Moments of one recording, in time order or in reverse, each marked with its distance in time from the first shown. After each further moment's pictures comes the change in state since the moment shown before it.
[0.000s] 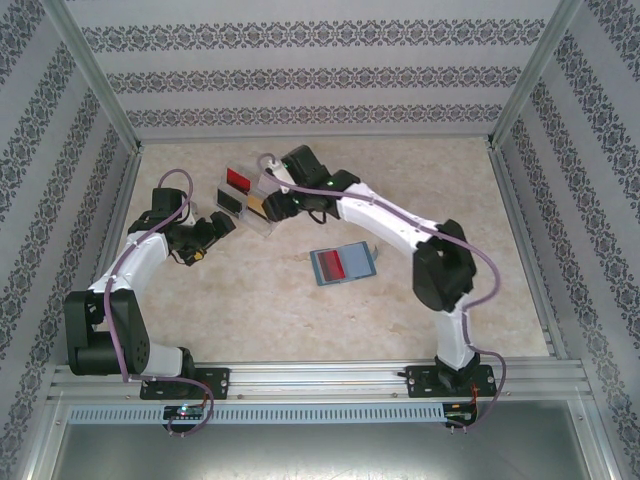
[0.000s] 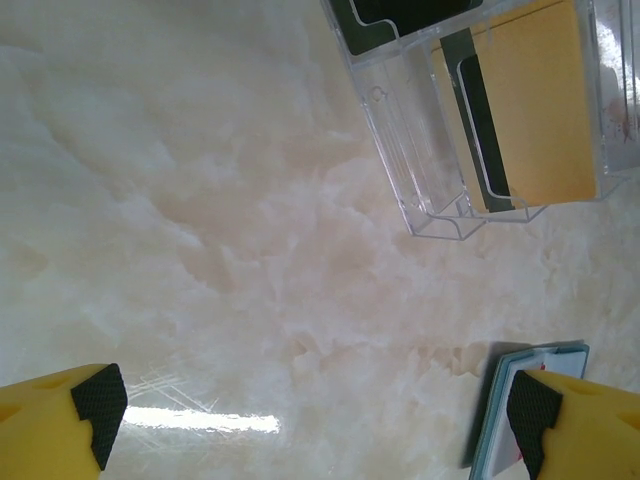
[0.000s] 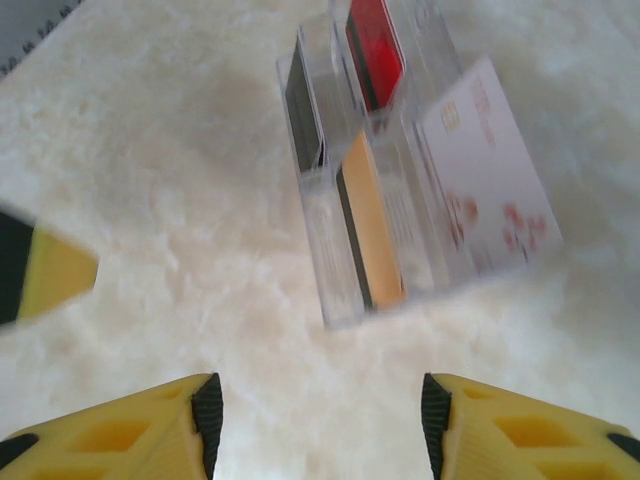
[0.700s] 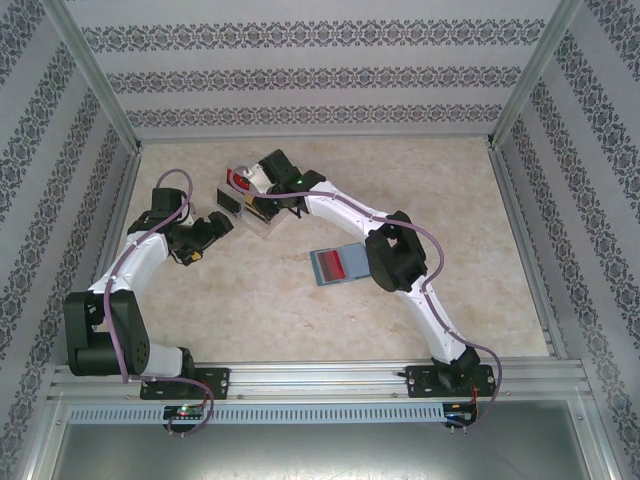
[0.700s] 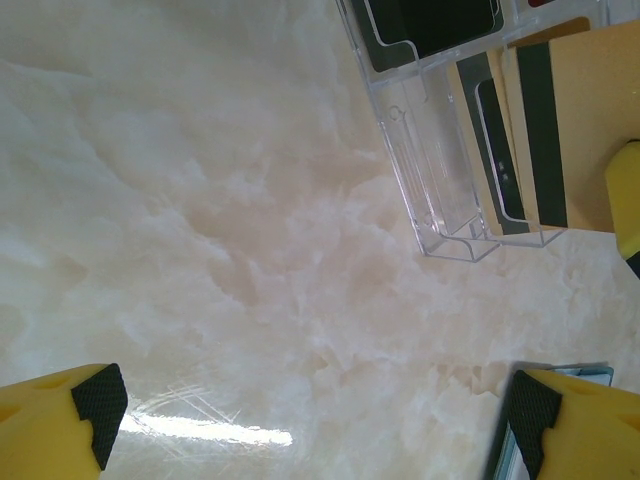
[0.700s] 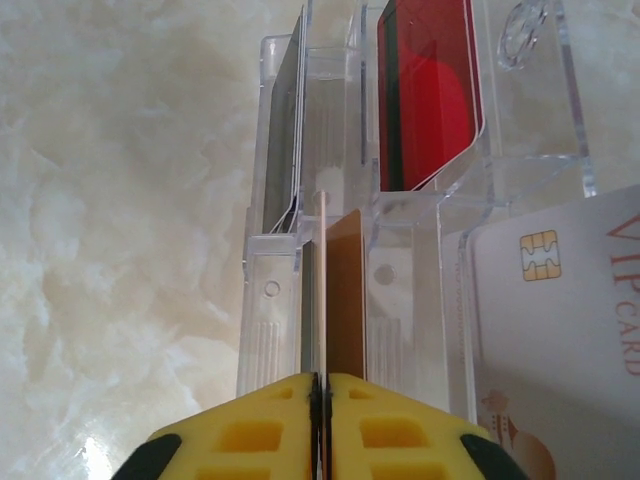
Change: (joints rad) left arm 0.000 -0.004 0.000 0.000 -0.056 -0.003; right arm 0.000 0.459 0.456 -0.024 -0.008 -0.266
